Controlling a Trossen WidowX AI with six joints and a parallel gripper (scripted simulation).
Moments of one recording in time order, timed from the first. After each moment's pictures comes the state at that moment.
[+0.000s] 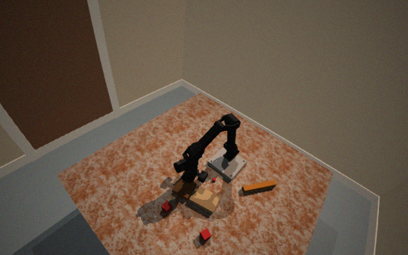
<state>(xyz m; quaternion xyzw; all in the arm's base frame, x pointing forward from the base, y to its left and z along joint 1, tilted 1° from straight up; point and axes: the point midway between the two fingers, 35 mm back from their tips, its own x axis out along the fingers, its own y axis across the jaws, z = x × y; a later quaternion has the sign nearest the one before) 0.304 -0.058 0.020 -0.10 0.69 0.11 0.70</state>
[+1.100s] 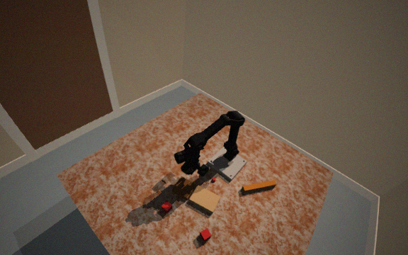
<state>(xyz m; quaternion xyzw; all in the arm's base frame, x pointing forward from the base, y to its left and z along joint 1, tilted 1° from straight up) 0.293 -0.068 0.073 -0.06 0.69 0.06 0.71</state>
